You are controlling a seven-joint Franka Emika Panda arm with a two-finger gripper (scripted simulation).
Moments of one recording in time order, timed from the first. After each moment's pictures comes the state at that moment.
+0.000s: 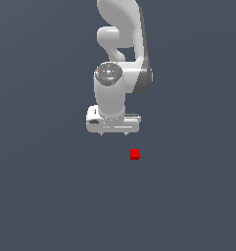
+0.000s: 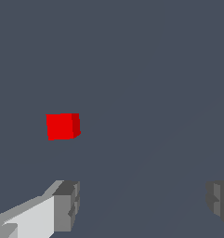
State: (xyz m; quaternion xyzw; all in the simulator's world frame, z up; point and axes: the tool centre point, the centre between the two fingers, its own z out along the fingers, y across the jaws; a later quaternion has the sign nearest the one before) arm -0.008 -0.016 0.158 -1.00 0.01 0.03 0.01
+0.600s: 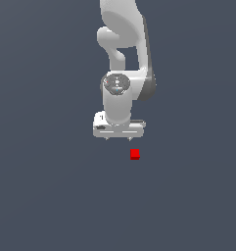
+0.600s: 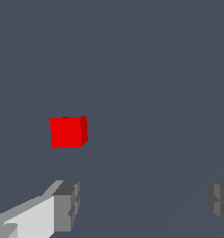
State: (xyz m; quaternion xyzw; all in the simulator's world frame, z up) arm -0.003 0.004 0.131 -1.00 0.01 0.02 0.01
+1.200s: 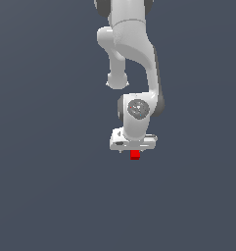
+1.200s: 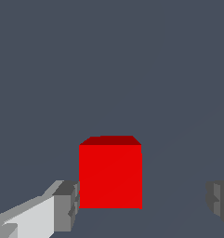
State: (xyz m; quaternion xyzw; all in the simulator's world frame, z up) arm 0.014 0.066 0.049 -1.00 -0.01 0.01 0.00
